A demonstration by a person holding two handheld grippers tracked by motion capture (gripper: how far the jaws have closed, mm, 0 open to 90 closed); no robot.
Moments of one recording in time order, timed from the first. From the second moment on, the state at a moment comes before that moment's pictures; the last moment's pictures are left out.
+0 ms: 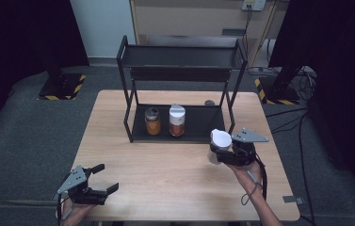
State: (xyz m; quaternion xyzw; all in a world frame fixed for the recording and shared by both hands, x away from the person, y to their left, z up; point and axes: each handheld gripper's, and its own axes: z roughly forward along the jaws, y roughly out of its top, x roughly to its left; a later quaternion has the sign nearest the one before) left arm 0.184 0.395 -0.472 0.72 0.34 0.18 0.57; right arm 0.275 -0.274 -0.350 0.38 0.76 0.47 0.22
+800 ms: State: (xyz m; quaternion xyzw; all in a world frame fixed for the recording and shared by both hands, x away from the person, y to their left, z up) left arm 0.185 0.396 -0.473 0.72 0.34 0.17 0.58; right arm 0.331 -0.234 -0.346 0.39 0.76 0.46 0.24
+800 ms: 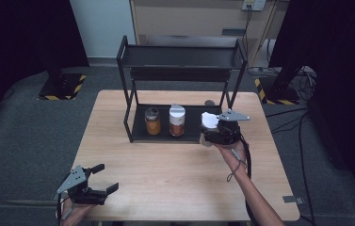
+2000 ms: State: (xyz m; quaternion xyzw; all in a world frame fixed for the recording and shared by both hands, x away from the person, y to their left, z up) left arm 0.186 0.398 -0.475 0.72 0.34 0.17 0.58; right arm 0.394 -0.195 -0.382 0.43 0.74 0.44 0.27
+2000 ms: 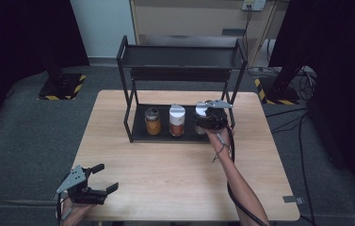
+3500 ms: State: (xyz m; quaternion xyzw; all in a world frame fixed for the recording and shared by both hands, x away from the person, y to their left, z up) left arm 0.186 0.398 -0.474 0.72 0.34 0.17 0.58; right arm 0.400 -0.193 -0.401 0.43 0.75 0.44 0.26
